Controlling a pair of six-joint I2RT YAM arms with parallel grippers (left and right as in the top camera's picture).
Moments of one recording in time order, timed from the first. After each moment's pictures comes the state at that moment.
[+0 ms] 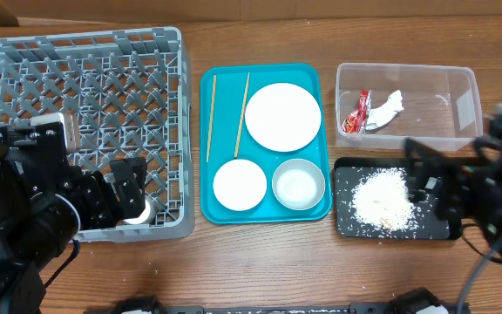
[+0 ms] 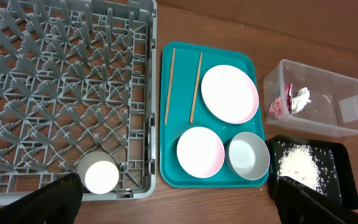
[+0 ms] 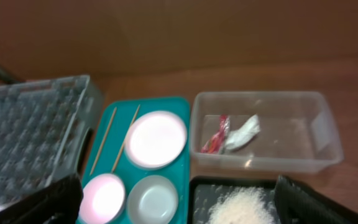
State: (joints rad) left arm 0.12 1.08 1.87 -1.56 0.28 -0.15; right arm 0.35 0.95 1.74 -1.30 0.15 0.29
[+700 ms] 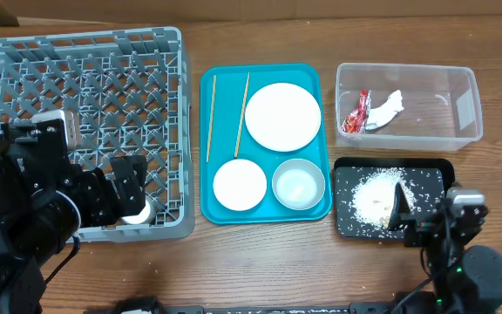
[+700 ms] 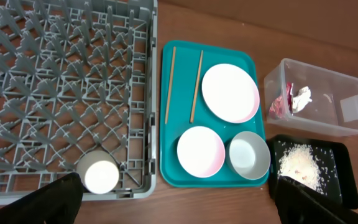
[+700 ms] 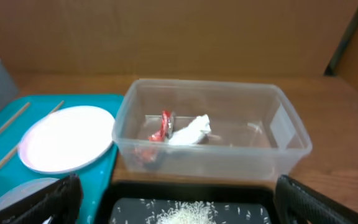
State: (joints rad) left arm 0.12 1.09 1.87 -1.56 0.28 -0.15; right arm -0.02 0.13 0.45 -0.56 -0.02 -0.02
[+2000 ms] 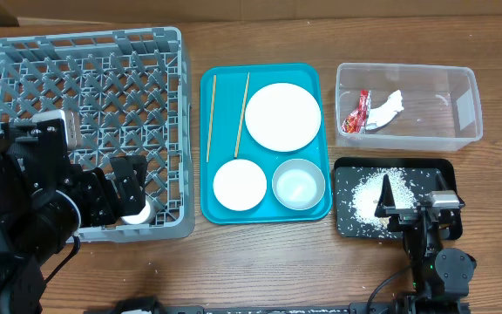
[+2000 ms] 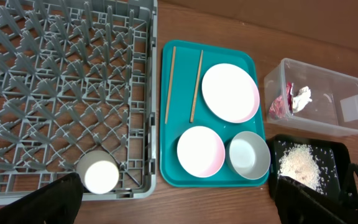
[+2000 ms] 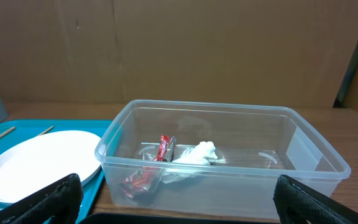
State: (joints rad) left arm 0.12 1.09 1.87 -1.56 0.28 -0.15; right arm -0.05 0.01 0.02 -0.03 -0.06 -0.02
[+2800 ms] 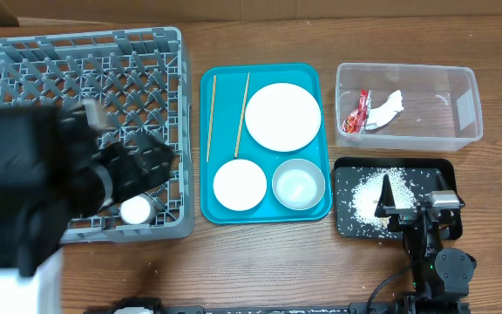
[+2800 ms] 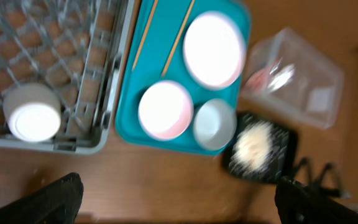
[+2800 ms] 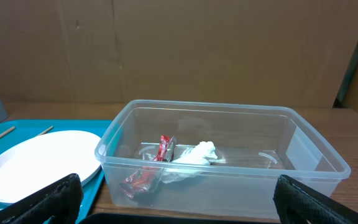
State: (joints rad) left arm -0.03 1.23 1.78 -1.60 0.32 -0.48; right arm -0.05 0.01 0.02 -0.03 -0.06 -0.02
